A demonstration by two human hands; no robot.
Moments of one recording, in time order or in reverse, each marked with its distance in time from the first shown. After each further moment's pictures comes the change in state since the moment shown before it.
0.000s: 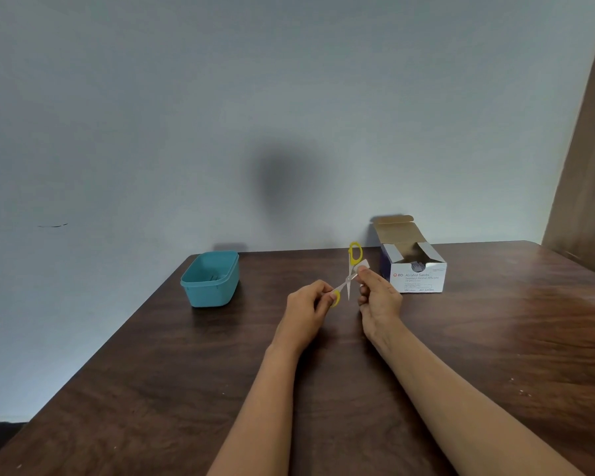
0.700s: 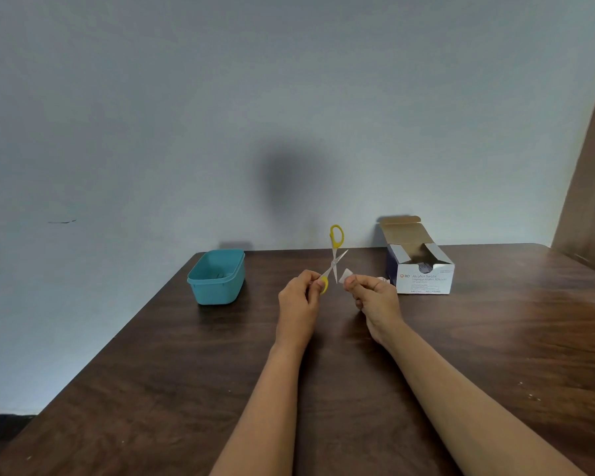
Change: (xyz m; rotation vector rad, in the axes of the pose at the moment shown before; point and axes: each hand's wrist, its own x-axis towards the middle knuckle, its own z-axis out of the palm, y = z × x) left_hand 0.002 -0.004 -0.005 -0.059 0.239 -0.066; right_hand 0.002 0.009 -0.005 -0.379 -0.265 -0.119
